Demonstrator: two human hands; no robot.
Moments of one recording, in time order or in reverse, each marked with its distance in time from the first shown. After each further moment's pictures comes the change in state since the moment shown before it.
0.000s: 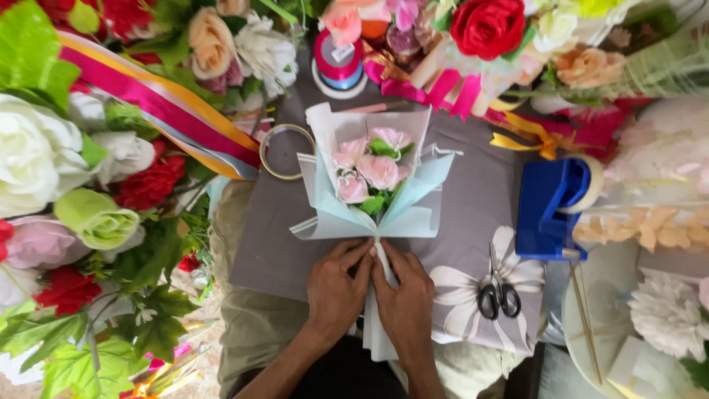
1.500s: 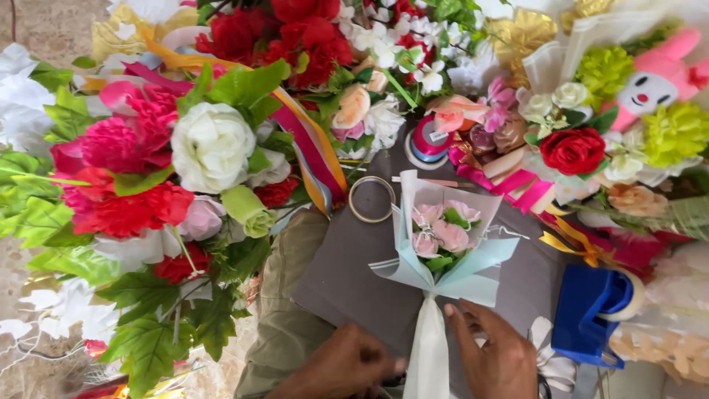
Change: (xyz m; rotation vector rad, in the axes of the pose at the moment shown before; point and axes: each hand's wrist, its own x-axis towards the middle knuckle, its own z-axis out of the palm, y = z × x) left_hand -0.038 -0.007 -0.103 -0.381 -0.631 -0.322; right_hand 0.020 -0.030 -0.053 -0.392 0.059 -0.241
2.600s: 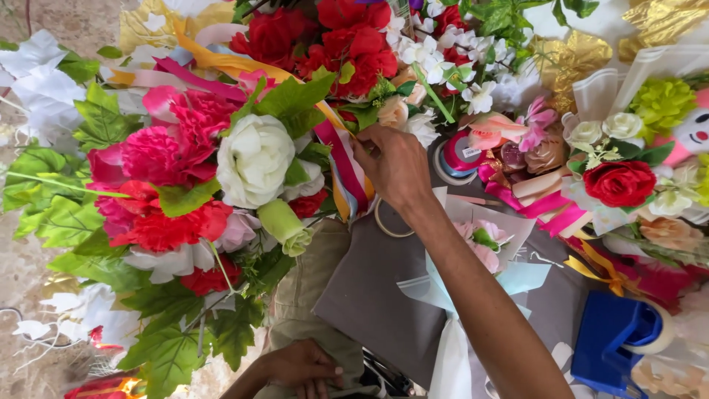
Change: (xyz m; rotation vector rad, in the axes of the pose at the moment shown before) left_hand 0.027 -0.177 -0.083 -0.193 -0.366 -0.264; right_hand 0.220 -0.187 0.133 0.305 -0.148 -0.709
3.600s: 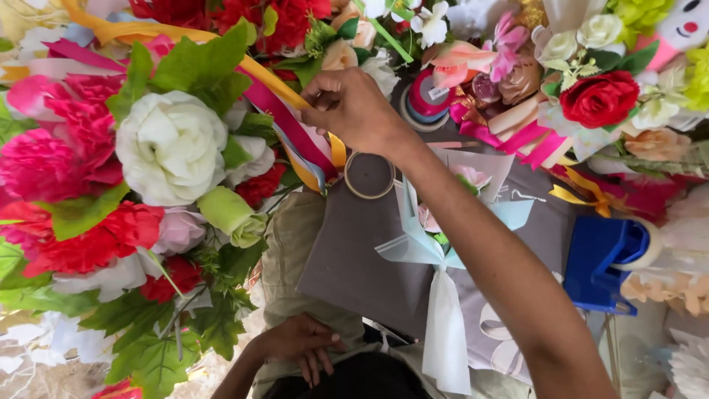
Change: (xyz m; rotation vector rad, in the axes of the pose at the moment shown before) left_hand -0.013 0.030 0.008 -0.185 -0.048 -0.090; right_hand 0.012 0.006 -0.027 0.528 -0.272 0.094
